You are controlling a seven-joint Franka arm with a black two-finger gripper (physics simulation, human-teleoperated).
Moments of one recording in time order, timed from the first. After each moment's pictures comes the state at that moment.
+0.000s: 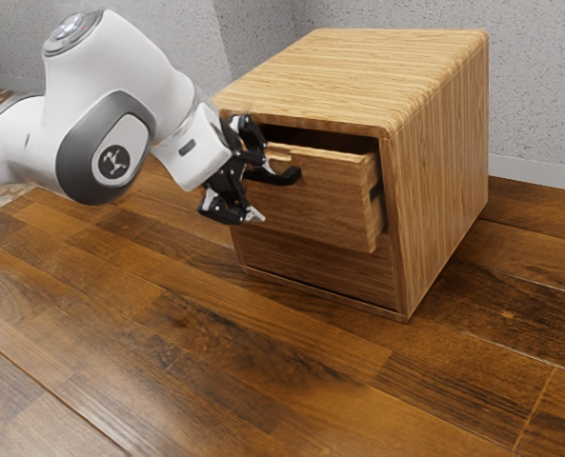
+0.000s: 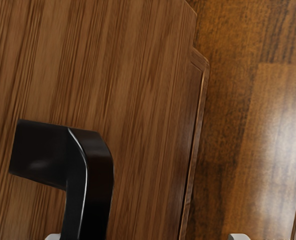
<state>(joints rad) -0.44 -0.14 0.42 -1.83 0.04 2.24 1.34</state>
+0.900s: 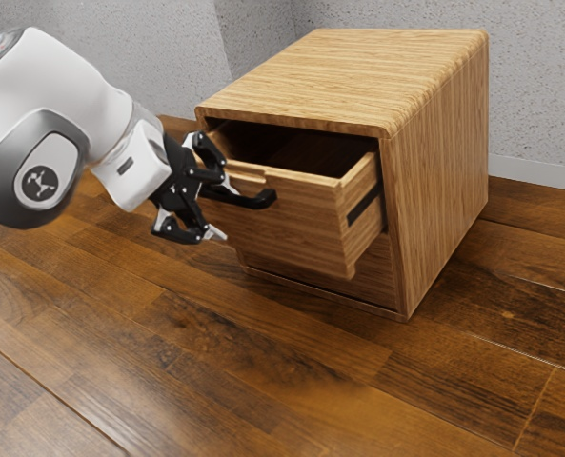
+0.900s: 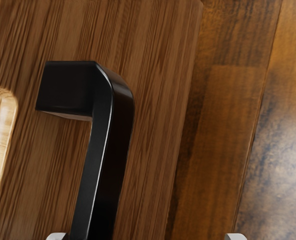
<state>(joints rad) -0.44 -0.34 0.43 -2.00 0.06 2.24 1.34</state>
